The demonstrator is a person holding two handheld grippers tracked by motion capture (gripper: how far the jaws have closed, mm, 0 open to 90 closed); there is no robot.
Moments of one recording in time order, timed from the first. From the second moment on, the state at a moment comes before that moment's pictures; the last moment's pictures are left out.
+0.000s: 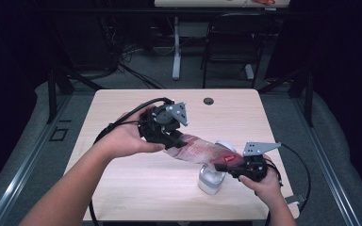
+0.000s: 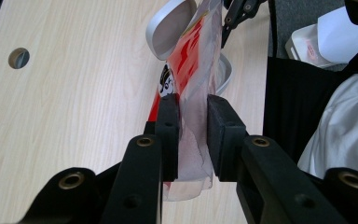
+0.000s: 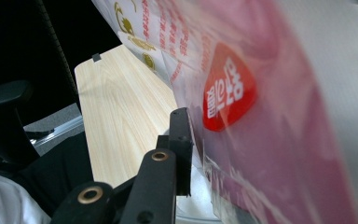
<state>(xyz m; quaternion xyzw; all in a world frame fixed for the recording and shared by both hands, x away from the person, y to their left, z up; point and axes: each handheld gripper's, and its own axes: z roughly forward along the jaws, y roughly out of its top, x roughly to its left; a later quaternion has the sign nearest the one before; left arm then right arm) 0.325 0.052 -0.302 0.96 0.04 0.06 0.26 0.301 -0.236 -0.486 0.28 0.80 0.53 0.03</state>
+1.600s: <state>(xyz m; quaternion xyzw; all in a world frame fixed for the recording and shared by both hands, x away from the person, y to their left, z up) 0.321 0.066 -0.299 0.96 0.06 0.07 0.26 0.310 -0.219 -0.488 0.26 0.80 0.53 0.02</state>
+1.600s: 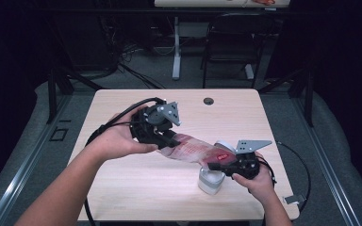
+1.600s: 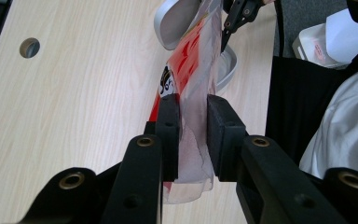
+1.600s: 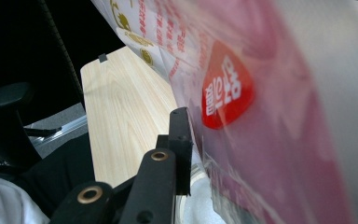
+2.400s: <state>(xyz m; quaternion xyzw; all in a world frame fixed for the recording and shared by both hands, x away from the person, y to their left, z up) 0.323 0.059 -0.301 0.96 0.05 0.06 0.26 0.306 -0.228 -0.486 0.27 0.80 0.53 0.03</state>
